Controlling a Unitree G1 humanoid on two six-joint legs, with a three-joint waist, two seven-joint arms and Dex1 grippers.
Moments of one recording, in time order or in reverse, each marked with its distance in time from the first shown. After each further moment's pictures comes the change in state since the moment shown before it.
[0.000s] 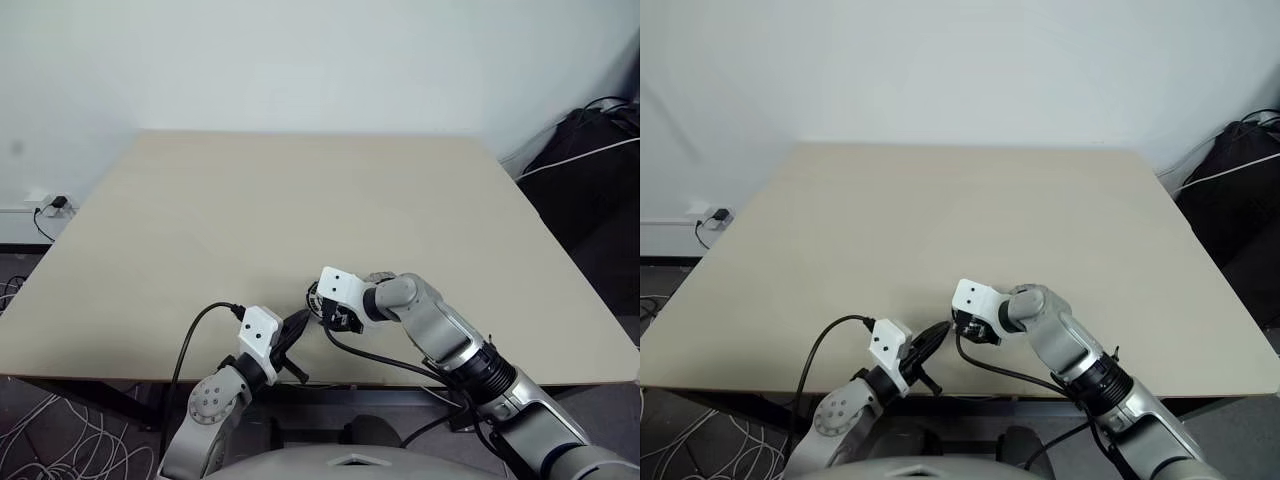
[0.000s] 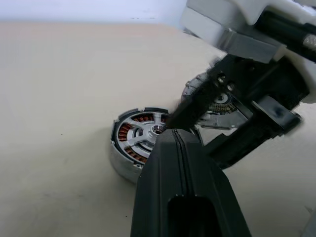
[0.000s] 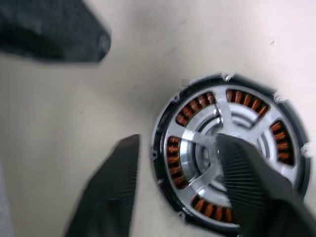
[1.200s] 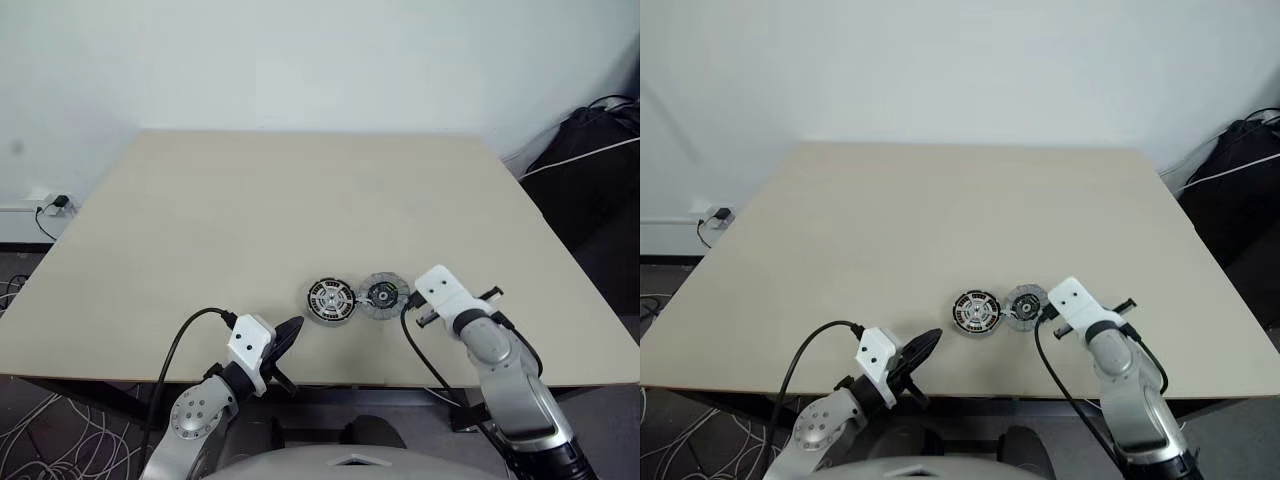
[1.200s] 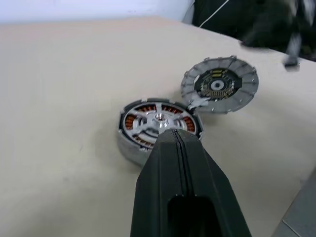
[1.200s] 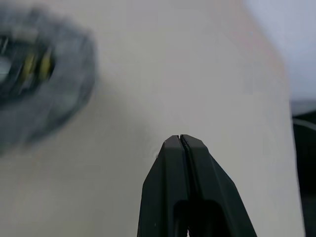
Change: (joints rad) left arm 0.069 0.101 0.004 -0.116 0.012 0.009 -0.001; right arm 0.552 -0.057 -0.407 -0.303 -0.213 -0.069 -0.609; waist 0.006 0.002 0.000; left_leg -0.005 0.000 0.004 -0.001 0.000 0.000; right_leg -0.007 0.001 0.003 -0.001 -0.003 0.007
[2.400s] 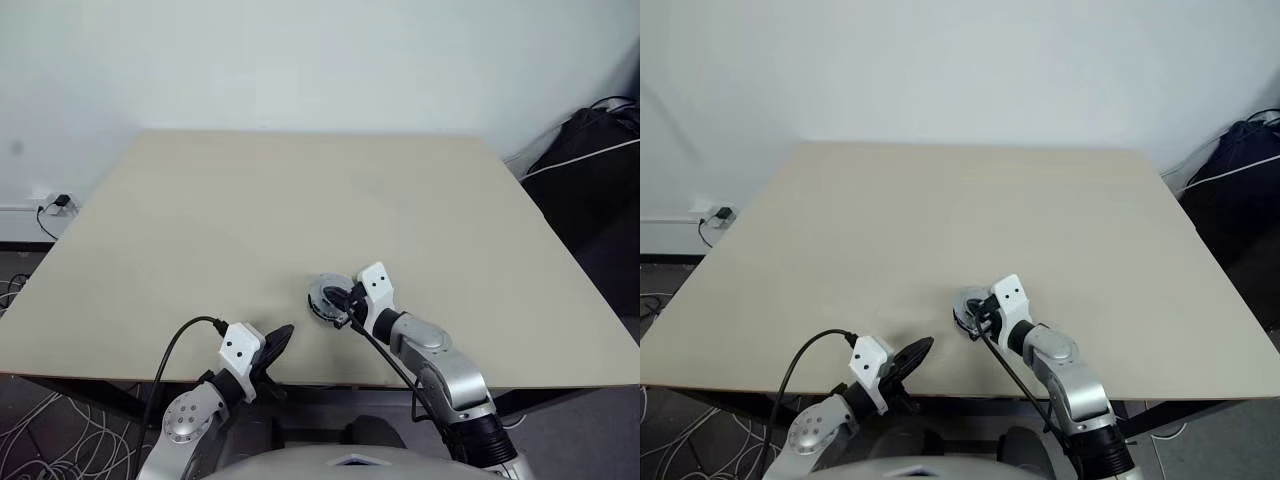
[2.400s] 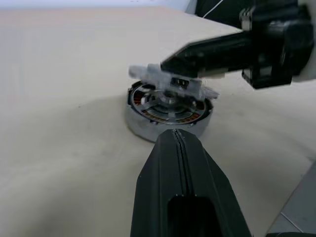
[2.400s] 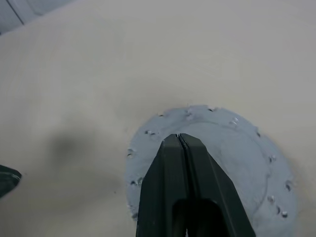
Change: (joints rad) left arm 0.008 0.008 0.048 0.143 -0.022 -0.103 -0.060; right arm -0.173 0.316 0.049 0.326 0.576 -0.232 0.207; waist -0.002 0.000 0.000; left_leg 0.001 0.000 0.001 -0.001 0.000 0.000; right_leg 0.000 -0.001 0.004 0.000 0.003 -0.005
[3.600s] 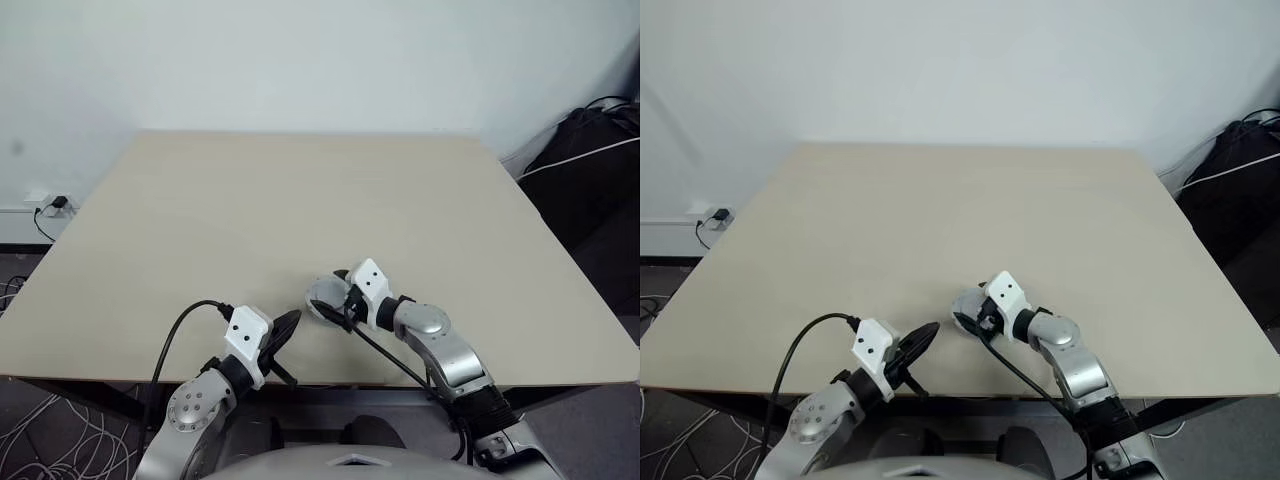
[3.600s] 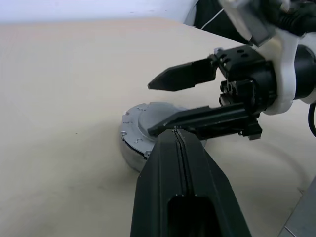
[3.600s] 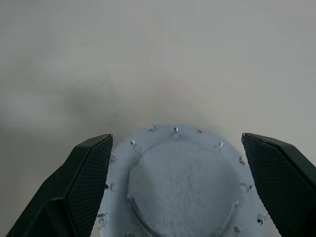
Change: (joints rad) left arm -0.017 -0.009 -0.030 -0.234 0.000 0.210 0.082; right arm -0.120 -0.130 0.065 0.202 -0.094 -0.254 0.150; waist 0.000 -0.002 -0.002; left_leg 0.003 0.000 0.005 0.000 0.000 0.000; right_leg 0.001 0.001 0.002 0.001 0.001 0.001
